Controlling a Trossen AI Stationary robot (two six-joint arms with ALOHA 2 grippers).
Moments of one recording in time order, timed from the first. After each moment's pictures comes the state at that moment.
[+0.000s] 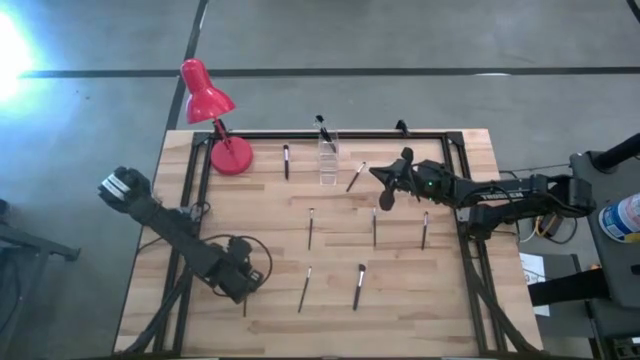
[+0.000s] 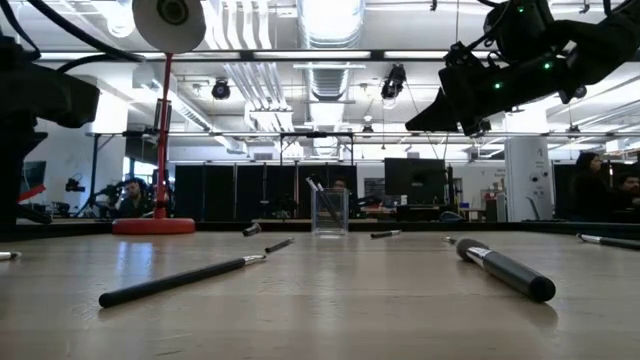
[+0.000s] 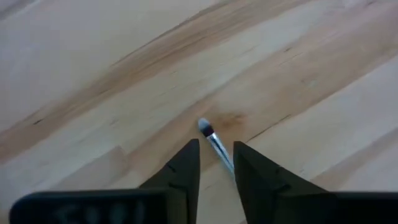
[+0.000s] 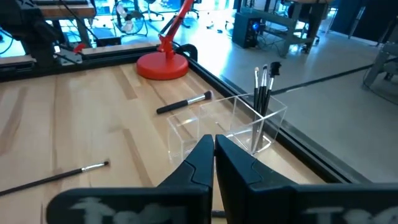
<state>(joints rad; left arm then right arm) -0.69 1.45 0.78 -0.79 -0.24 -1.73 -0.30 1.12 0.37 0.51 0.19 0.03</state>
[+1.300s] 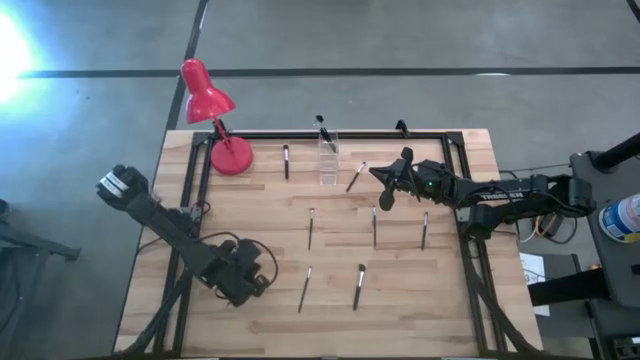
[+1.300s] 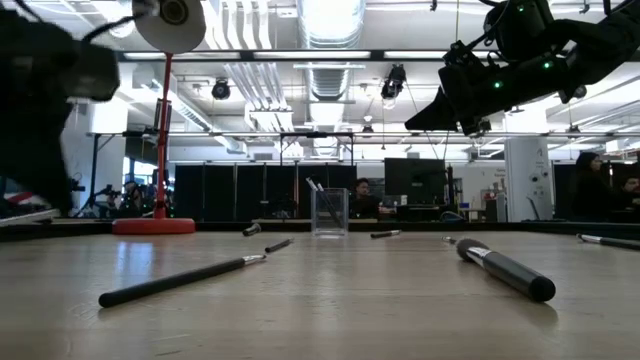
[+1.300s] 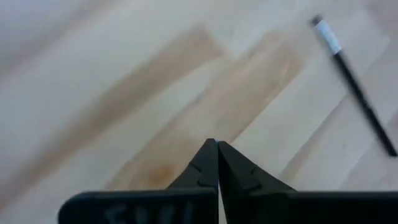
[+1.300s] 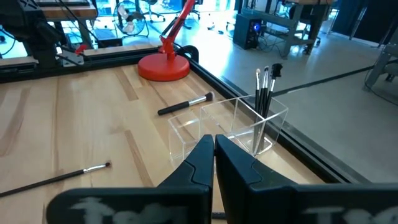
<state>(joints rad) -0.70 1.42 0.76 -0.60 -0.45 -1.49 -0.30 1.12 0.38 0.52 0.18 0.03</state>
